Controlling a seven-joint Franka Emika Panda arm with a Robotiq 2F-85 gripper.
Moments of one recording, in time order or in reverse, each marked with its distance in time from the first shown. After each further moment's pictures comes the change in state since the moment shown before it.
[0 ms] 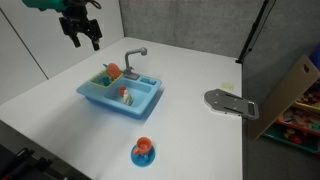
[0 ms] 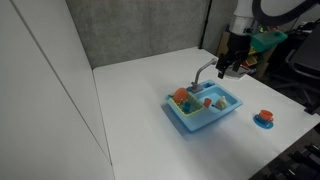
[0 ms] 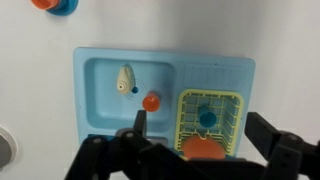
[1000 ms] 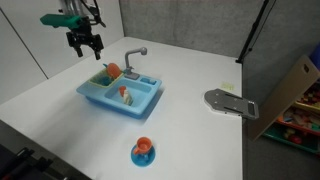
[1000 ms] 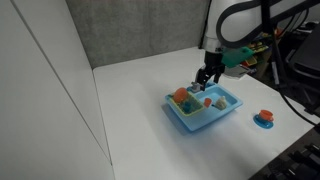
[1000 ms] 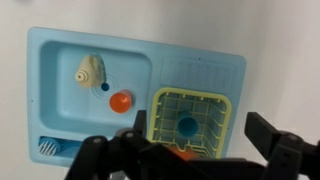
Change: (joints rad) arm 0.064 0.255 0.010 0.192 -0.003 -0.013 -0.002
